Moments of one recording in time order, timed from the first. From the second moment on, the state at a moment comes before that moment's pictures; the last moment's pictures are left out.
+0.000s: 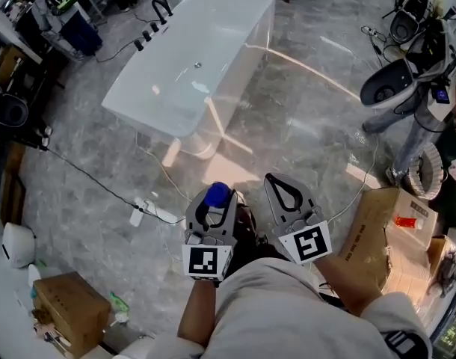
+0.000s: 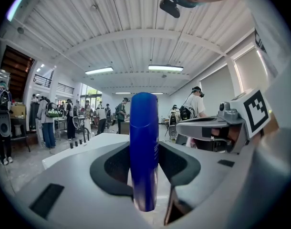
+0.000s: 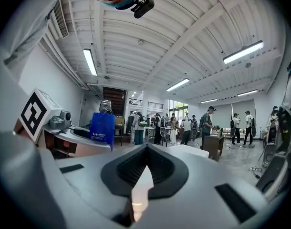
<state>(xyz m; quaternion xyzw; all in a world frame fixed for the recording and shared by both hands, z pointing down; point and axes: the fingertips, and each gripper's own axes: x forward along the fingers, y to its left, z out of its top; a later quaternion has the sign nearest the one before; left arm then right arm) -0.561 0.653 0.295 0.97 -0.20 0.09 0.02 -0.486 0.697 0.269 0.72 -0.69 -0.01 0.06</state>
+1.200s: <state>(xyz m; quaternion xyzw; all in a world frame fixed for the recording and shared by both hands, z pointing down) -0.235 0.430 0.316 1.00 -0.03 0.09 0.02 -0.172 0.509 0.305 0.79 -0.60 0.04 0.11</state>
